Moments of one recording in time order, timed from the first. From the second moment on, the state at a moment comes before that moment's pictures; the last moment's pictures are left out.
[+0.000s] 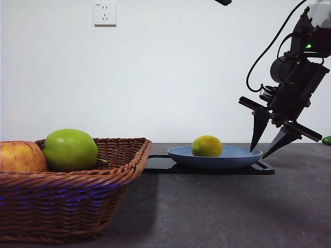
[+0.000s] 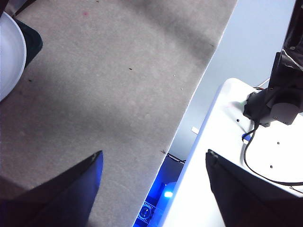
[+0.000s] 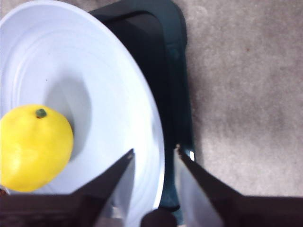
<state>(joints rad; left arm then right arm) -1.05 1.60 1.66 -0.95 0.16 -0.12 0.07 2.10 1.61 -0.74 -0.44 0.29</state>
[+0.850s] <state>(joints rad) -0.70 1.60 1.66 -0.93 -0.04 0.14 0.32 1.58 1.51 -0.98 -0.09 0.08</state>
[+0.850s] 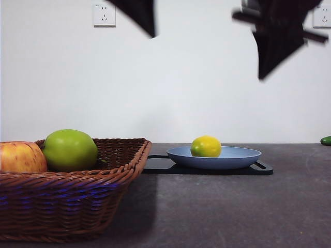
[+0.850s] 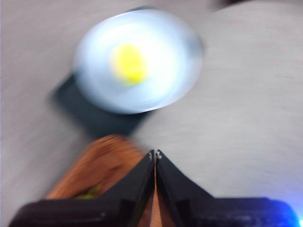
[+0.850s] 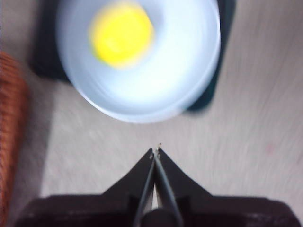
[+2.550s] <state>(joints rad) -0.45 0.39 0.53 -0.29 0.09 0.06 0.62 0.75 0.38 -0.05 0.19 0.17</state>
